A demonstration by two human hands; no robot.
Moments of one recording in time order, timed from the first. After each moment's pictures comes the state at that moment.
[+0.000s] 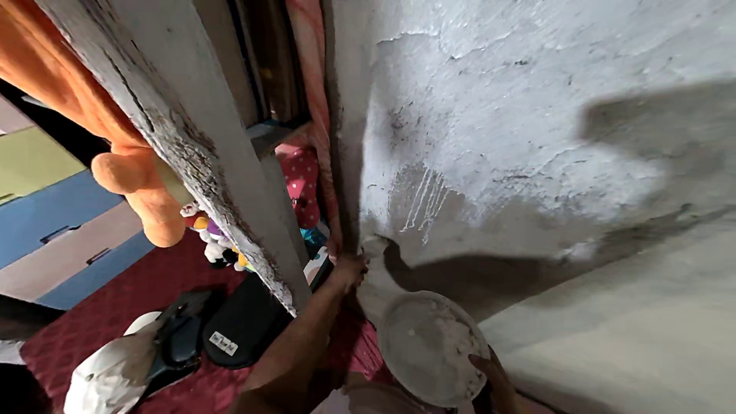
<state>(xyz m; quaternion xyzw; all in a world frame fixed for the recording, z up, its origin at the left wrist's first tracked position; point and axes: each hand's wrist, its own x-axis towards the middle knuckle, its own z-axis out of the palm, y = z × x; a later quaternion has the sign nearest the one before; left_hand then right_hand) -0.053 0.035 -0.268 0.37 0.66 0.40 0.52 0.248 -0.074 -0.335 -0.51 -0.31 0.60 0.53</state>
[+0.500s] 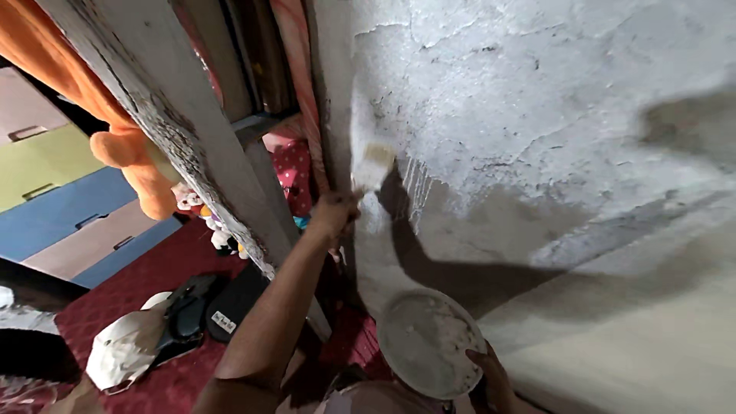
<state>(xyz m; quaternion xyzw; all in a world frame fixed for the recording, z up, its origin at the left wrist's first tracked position) -0.034 0.024 -0.154 0.44 0.61 0.53 0.39 0.290 -0.067 -0.357 -0.49 -0.31 0.63 0.52</state>
